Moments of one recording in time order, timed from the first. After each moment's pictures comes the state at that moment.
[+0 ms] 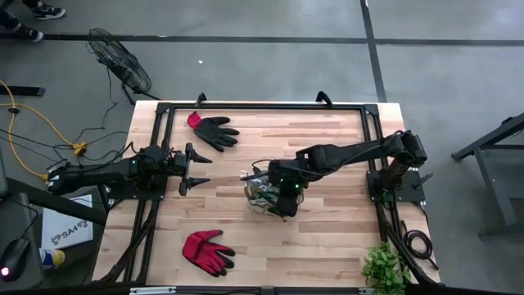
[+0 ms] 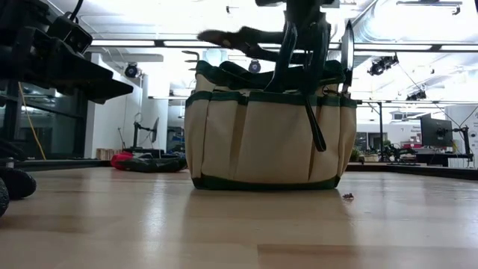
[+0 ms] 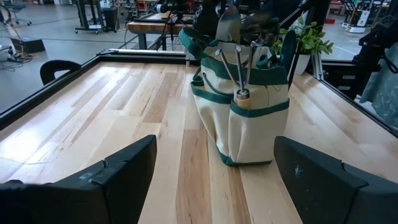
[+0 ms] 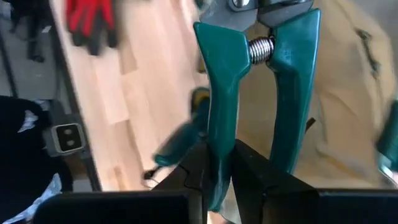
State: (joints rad) left arm 0.18 0.19 0.01 0.05 0.19 -0.01; right arm 0.14 1.76 1.60 -0.97 -0.17 0.52
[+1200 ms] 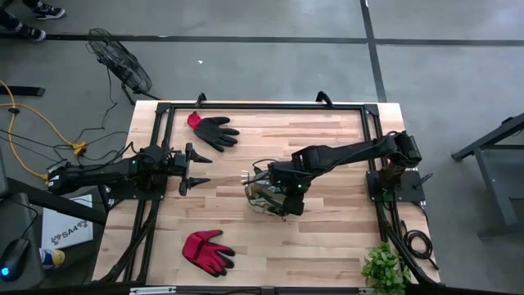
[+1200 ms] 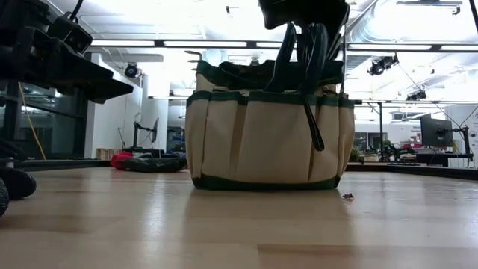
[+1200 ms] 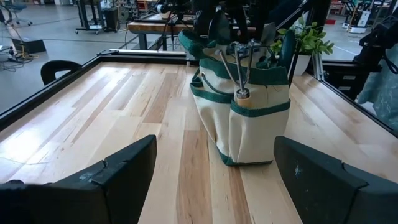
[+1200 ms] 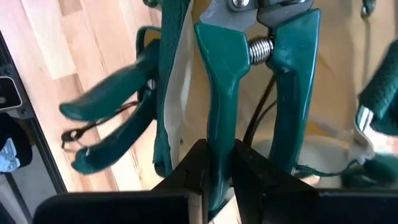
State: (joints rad) left arm 0.18 0.19 0.01 0.05 0.19 -0.01; right arm 0.13 1.80 1.60 -1.14 -0.16 0.41
